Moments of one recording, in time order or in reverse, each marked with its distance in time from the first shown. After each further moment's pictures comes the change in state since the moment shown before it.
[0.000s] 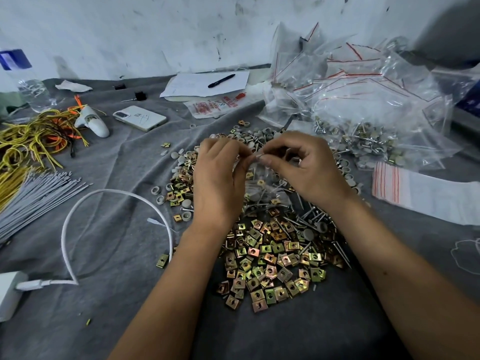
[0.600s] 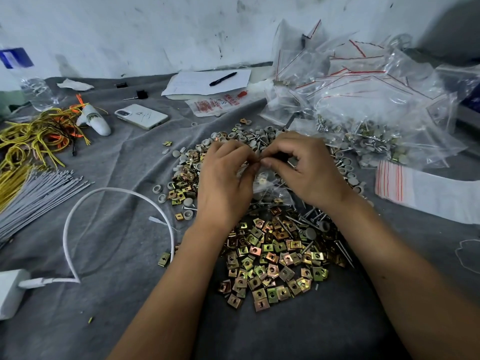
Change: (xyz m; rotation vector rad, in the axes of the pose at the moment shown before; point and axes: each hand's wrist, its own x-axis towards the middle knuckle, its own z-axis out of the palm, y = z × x) left_hand -0.002 -0.003 0.003 -0.041 -0.111 0.000; right_hand 0.002 -0.002 0.002 -0.239 -0.057 -0.104
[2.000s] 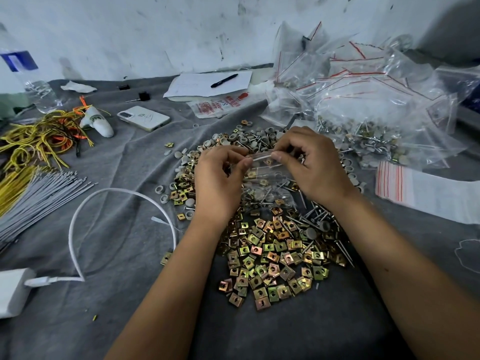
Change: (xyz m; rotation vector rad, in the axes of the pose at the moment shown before) left_hand 0.003 -0.005 -0.003 -0.269 0.004 -0.403; right_hand -0.001 0.008 -0.005 -0.009 0.090 0.091
